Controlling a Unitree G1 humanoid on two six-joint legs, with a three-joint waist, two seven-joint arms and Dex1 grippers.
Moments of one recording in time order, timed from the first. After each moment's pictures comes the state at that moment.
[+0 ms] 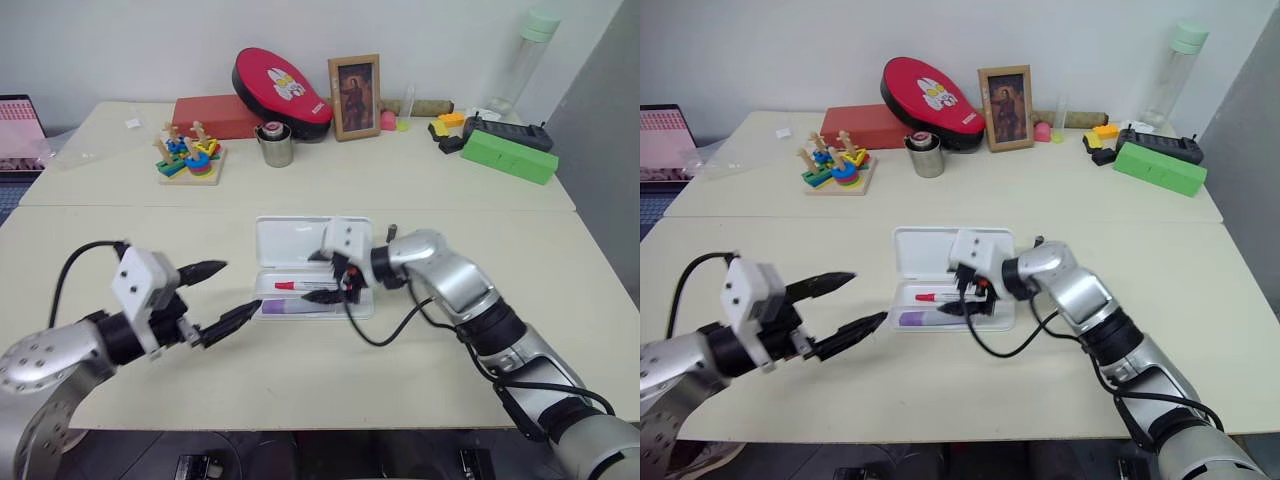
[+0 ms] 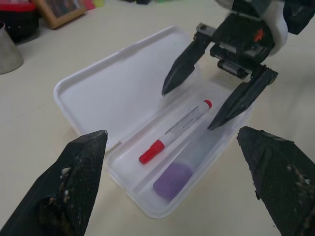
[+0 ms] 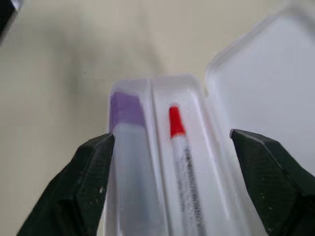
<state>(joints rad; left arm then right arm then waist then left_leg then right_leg) 0.06 0.75 0.41 -0.65 -0.66 0.65 -0.78 -0.81 -0.28 0.35 0.02 0.23 0.58 0.98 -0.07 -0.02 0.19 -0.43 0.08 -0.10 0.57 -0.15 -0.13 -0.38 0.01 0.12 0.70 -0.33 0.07</state>
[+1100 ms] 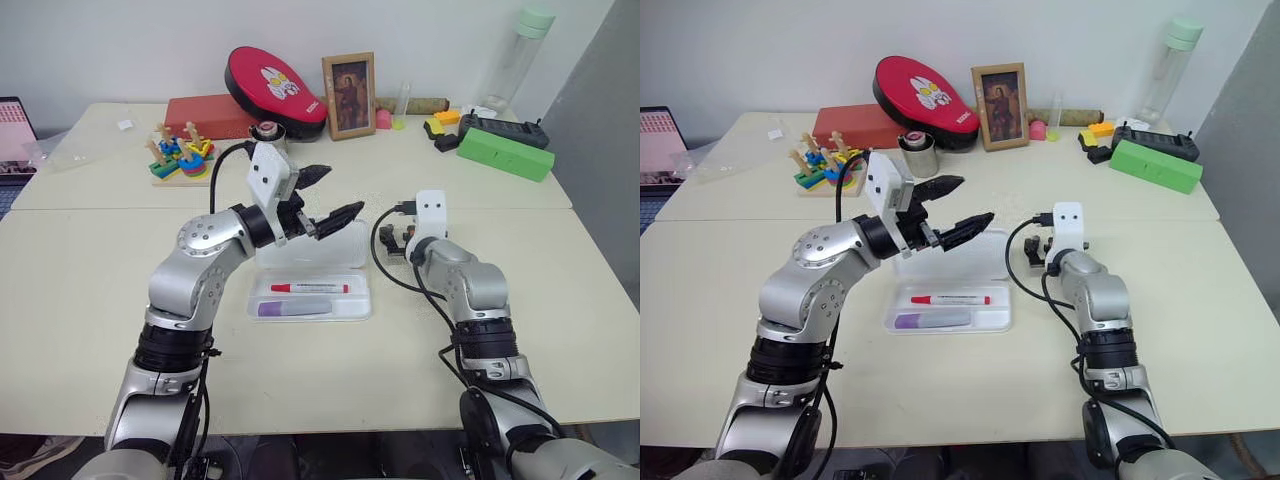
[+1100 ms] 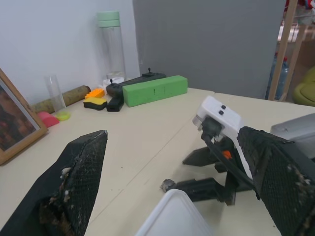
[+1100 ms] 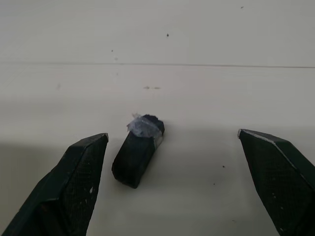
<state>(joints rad) -0.64 0.42 -0.05 -0.12 -0.41 0.44 -0.71 -0.68 -0.05 -0.06 0.17 0.11 0.84 0.03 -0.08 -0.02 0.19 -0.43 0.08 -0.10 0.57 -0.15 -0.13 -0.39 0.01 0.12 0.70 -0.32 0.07</state>
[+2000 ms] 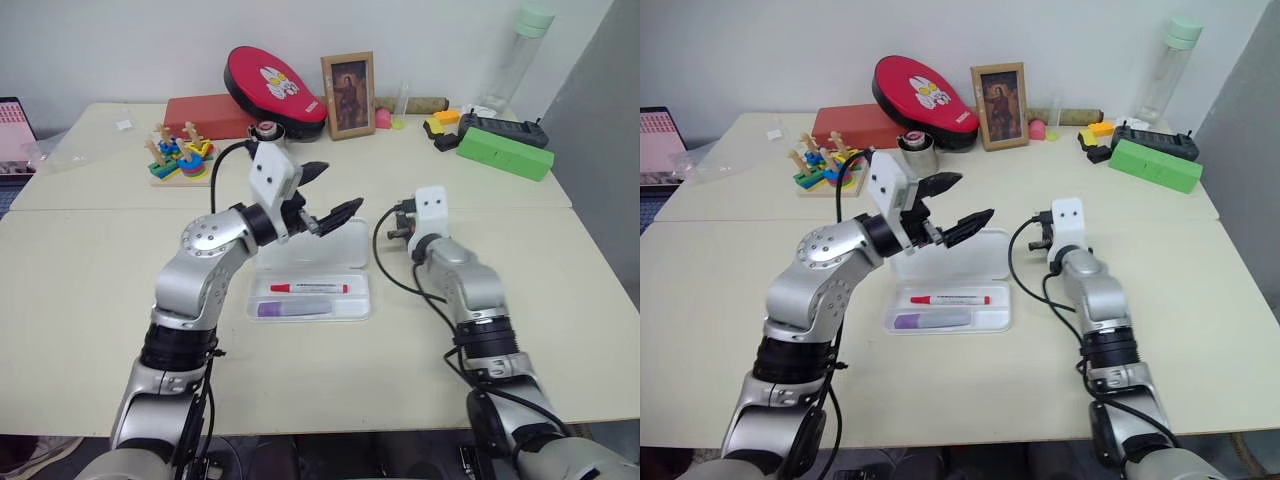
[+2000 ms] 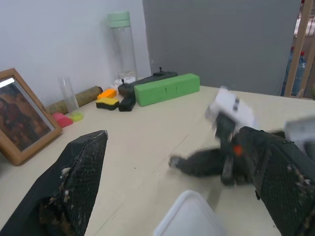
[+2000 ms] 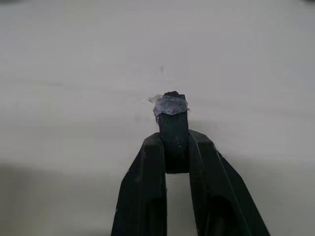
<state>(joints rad) -0.55 0.46 0.00 -0.20 -0.41 0.46 -0.69 -0.70 -0.22 -0.02 0.19 0.14 0.57 0.29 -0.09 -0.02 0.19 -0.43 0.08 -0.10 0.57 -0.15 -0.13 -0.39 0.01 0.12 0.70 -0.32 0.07</state>
